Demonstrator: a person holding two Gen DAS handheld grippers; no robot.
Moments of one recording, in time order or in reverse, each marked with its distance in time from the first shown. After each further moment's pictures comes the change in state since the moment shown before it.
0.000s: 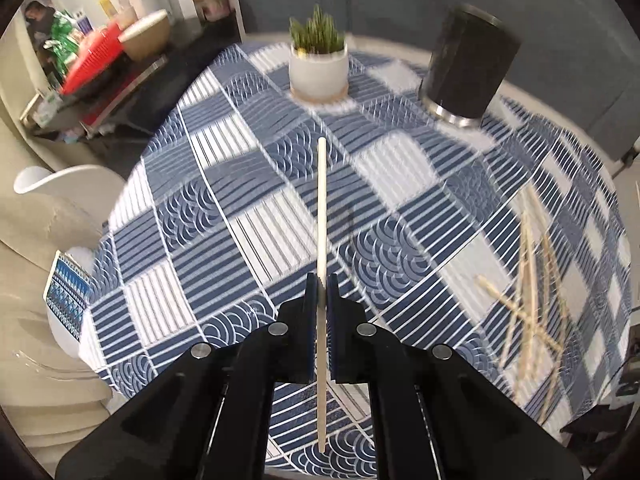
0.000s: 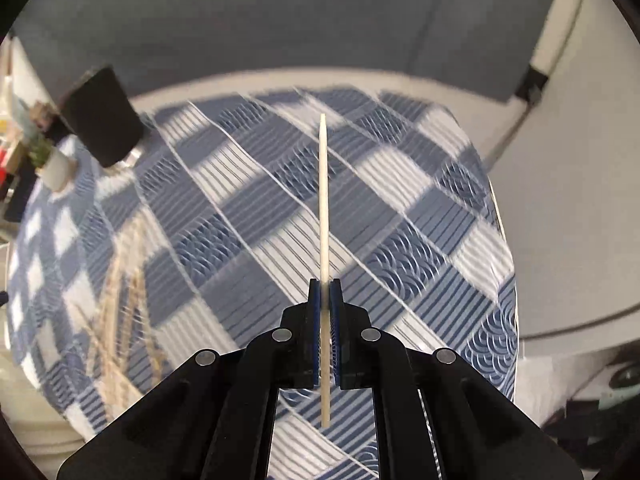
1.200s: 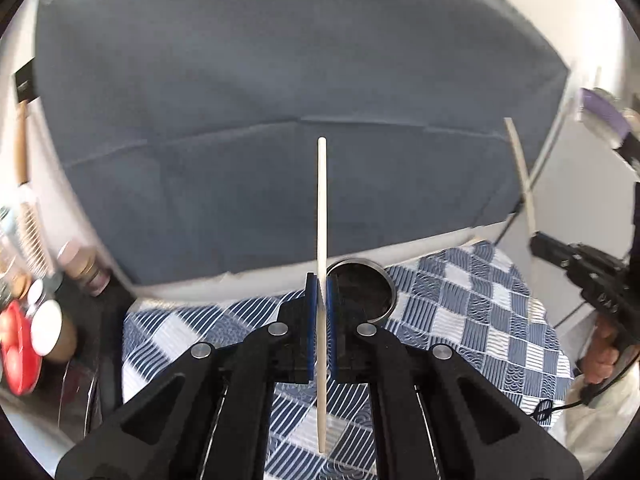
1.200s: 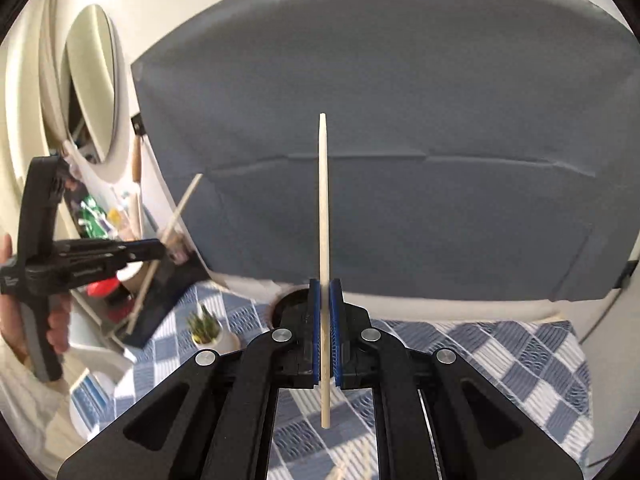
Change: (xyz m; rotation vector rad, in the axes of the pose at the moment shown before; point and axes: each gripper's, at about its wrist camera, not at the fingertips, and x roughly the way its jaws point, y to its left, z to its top) left arm -0.096 -0.055 0.265 0.374 -0.366 -0.395; right arm -0.129 0.216 0.156 -0.091 -0.511 0.311
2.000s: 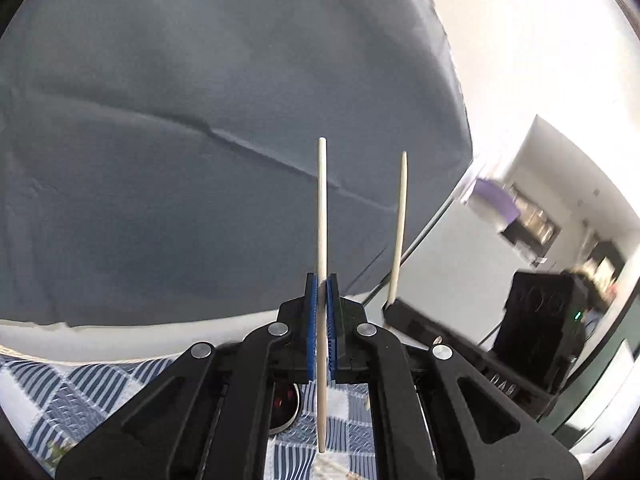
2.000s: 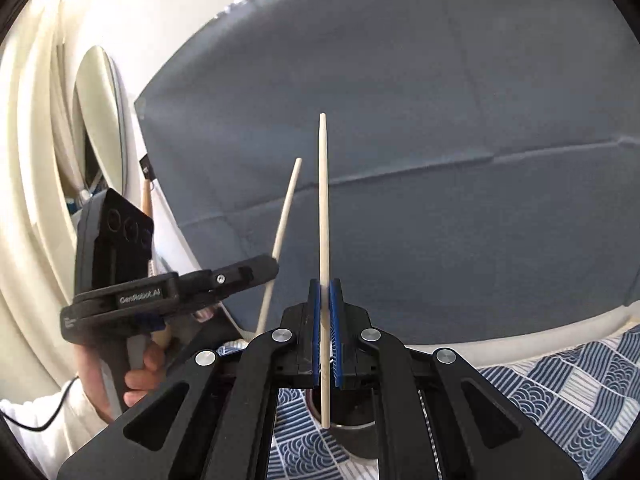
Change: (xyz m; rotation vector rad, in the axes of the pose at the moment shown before) left arm 0.113 0.041 0.013 -0.206 -0.208 -0.618; right arm 0.099 0.006 -0.003 0.094 -0.174 0.144
